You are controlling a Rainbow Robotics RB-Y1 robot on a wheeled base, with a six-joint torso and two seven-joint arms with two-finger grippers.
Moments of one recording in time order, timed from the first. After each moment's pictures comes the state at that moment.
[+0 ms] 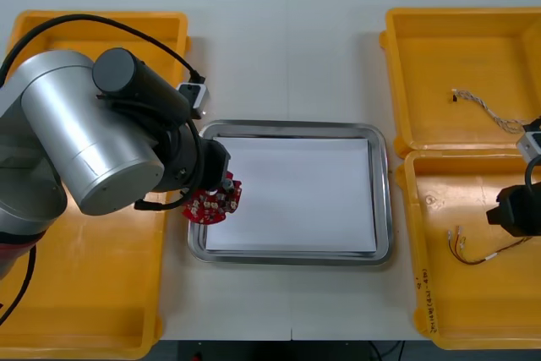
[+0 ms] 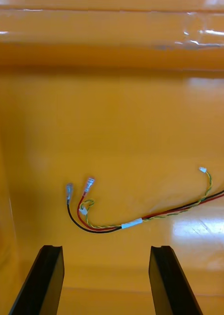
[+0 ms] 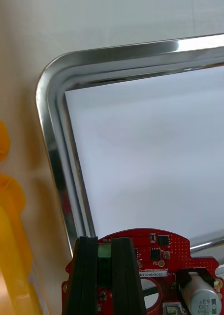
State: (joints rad) right arm 0.00 -0.82 -0.15 -2.21 -0.86 1.69 1.21; left arm -0.56 0.60 -0.49 -2.21 0.58 1.74 -0.81
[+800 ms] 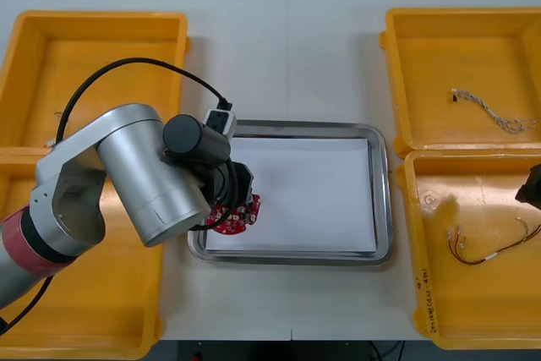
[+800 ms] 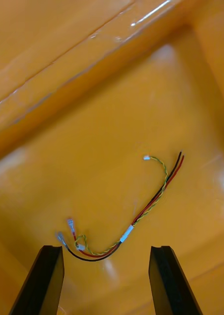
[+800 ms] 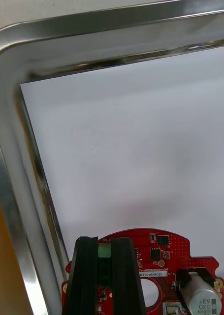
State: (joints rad) right arm 0.00 -0.82 -0.22 -2.21 -0.76 1.71 0.67; left arm -0.57 0.59 -0.72 -2.07 0.42 1.54 -0.74
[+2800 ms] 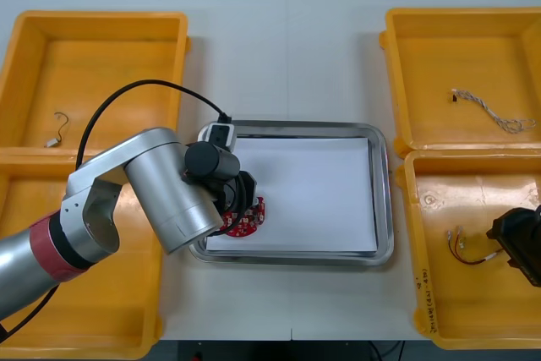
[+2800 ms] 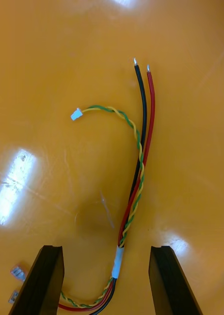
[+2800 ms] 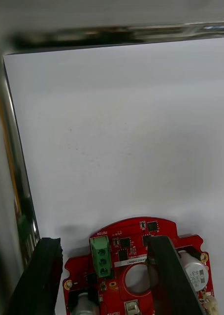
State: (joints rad) right arm 0.15 -0.52 -0.22 -2.03 -0.58 1.46 0.56; left arm -0.57 0.58 -0.81 -1.94 0.36 1.40 -0.63
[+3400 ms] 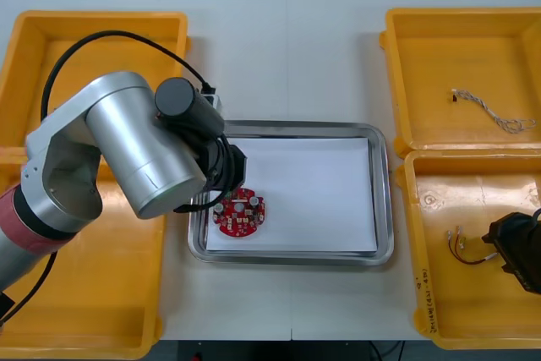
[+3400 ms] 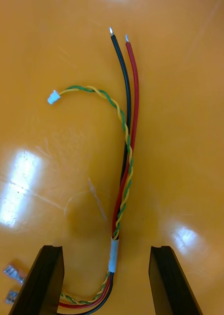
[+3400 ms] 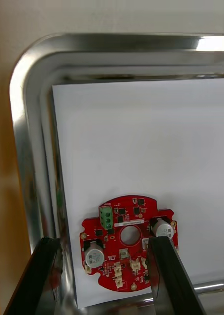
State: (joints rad) right arm 0.16 -0.50 -0.22 -2.03 -0.58 1.46 0.51; left arm -0.62 0.58 -0.64 -2.07 0.50 1.65 -0.63
